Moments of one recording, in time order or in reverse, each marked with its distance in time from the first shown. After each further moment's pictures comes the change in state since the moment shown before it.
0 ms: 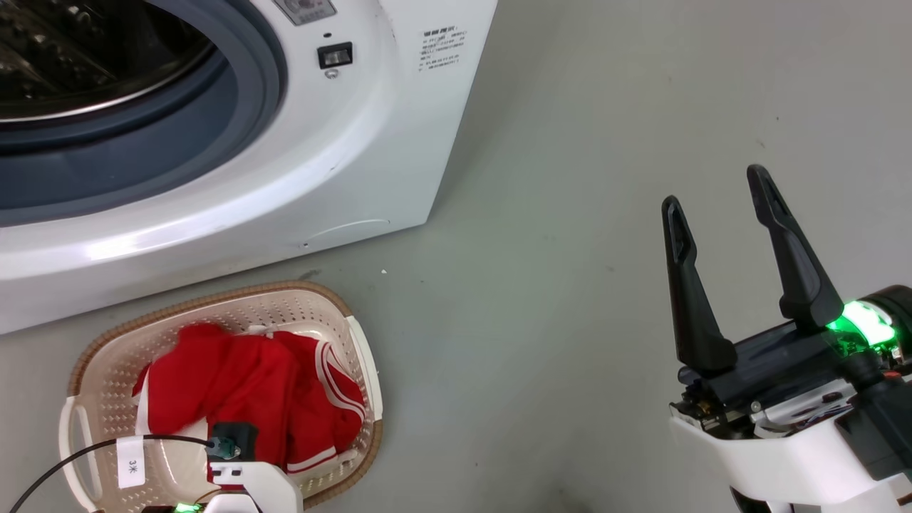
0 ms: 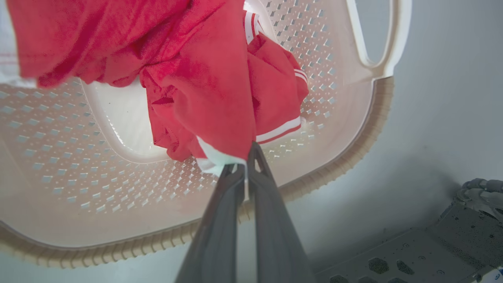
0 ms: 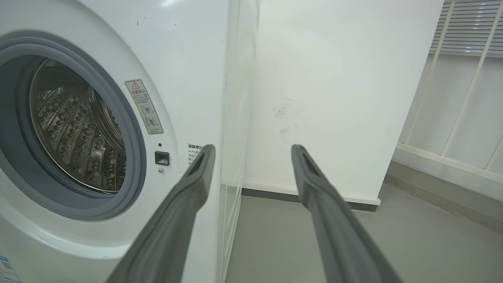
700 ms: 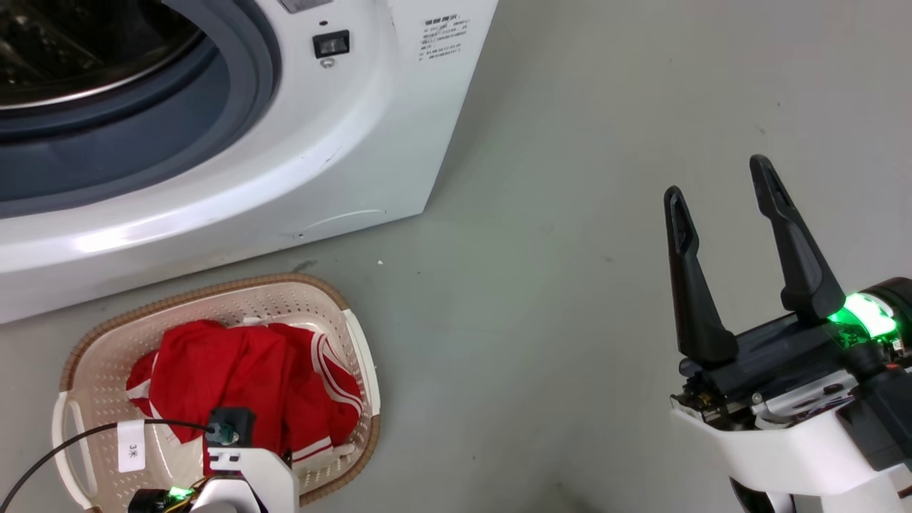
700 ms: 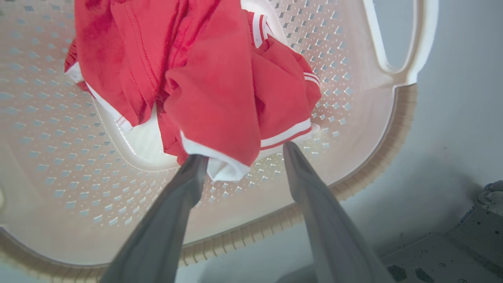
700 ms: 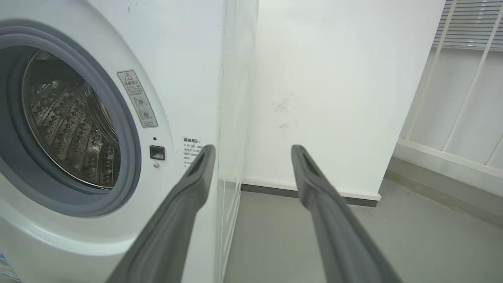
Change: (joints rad) left arm -0.042 0.013 -0.030 0.013 0.009 0.035 0.011; right arm -0.027 0.000 -0.003 0.006 0.010 0.000 0.000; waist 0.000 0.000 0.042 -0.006
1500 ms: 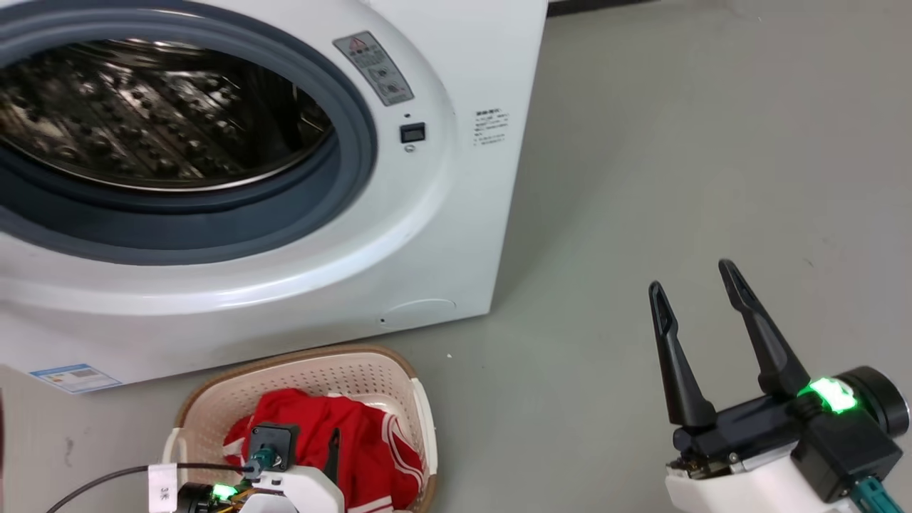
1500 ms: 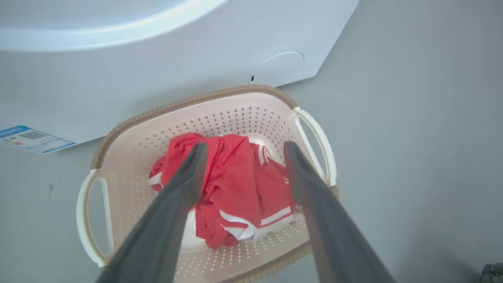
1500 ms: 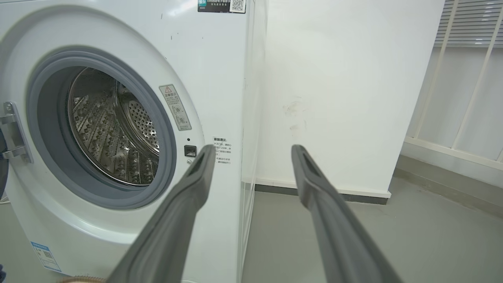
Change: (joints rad) left arm 0.190 0.004 0.082 -0.378 0.155 0.105 -0.096; right arm 0.167 0.000 -0.024 0.099 -0.033 0.000 0.000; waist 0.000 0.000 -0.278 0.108
